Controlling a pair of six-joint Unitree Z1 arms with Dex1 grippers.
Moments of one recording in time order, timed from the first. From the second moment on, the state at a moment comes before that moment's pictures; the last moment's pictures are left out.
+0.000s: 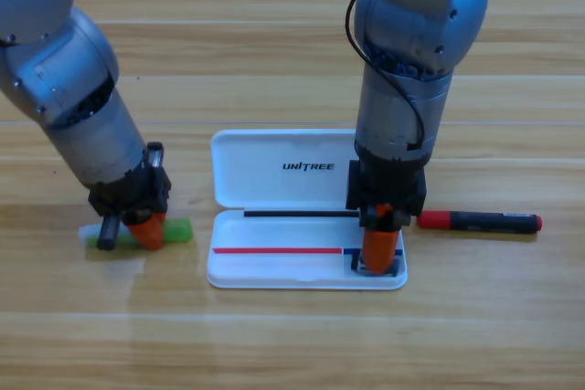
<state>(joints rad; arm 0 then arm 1) -0.61 1.98 -1.12 0.53 0.04 0.93 0.88 2.30 -1.95 1.20 0.09 -0.63</state>
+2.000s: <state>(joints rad) -0.56 1.85 -1.51 1.04 -0.26 0.87 0.63 2.26 -1.72 1.05 0.00 -0.99</state>
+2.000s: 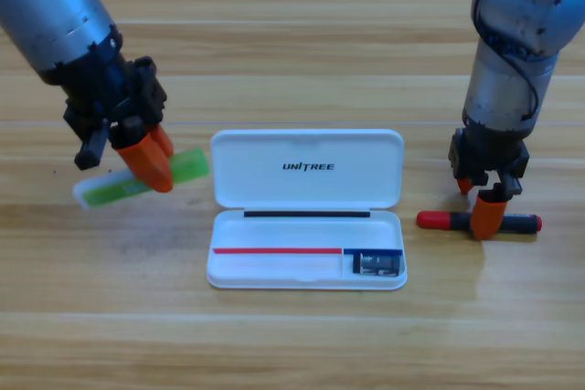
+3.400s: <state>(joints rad) -0.63 2.17 -1.72 0.98 -0.37 0.87 0.70 1.97 -1.58 1.12 0.05 -0.97</state>
